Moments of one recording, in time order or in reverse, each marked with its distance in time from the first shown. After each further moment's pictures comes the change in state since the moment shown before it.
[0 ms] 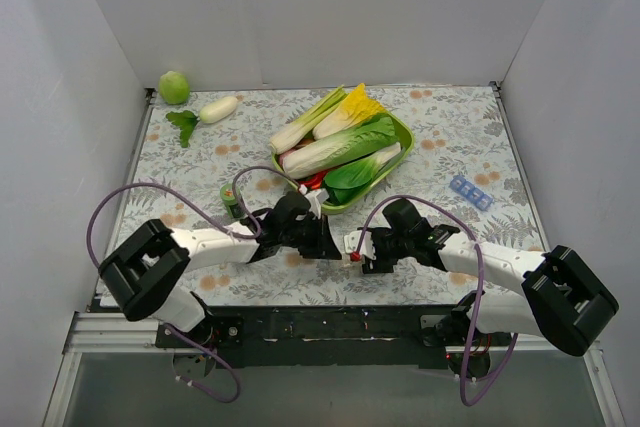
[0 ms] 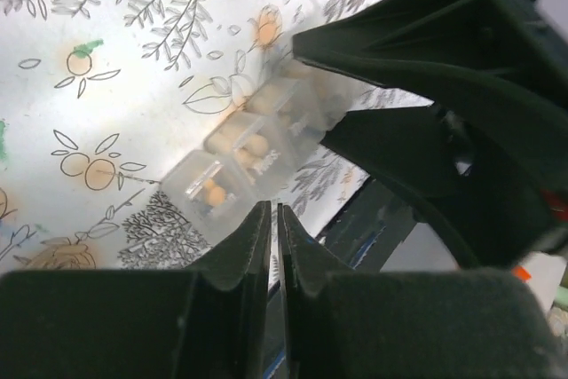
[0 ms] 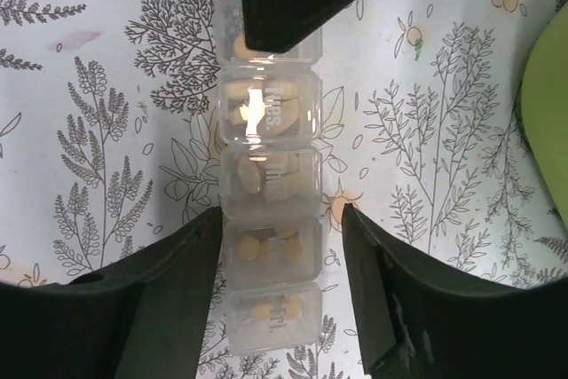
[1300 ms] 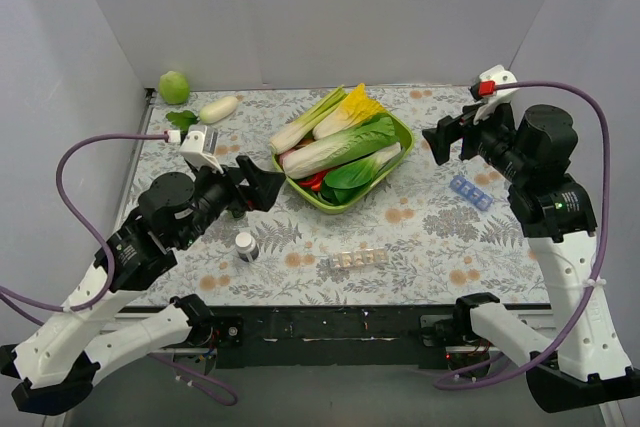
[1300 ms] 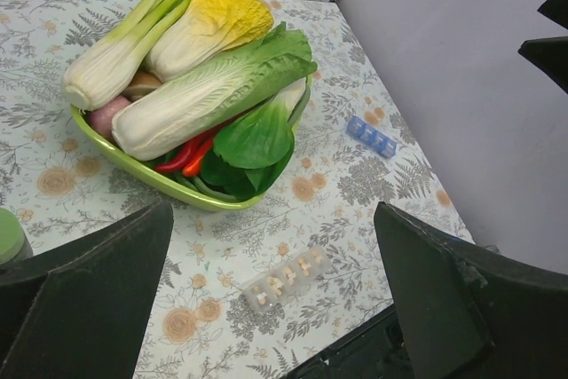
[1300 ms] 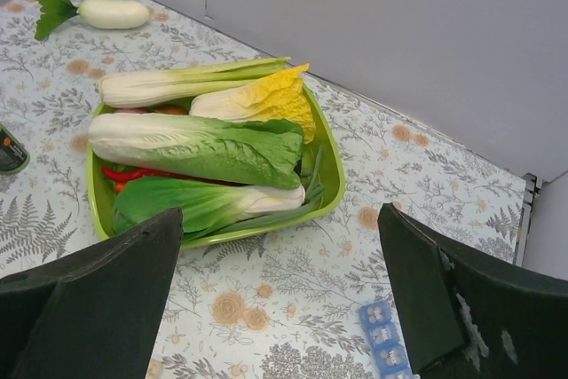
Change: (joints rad) left arm 0.027 -0.768 0.495 -0.686 -0.667 0.302; right arm -0.522 -0.289 0.882 -0.405 0.190 0.726
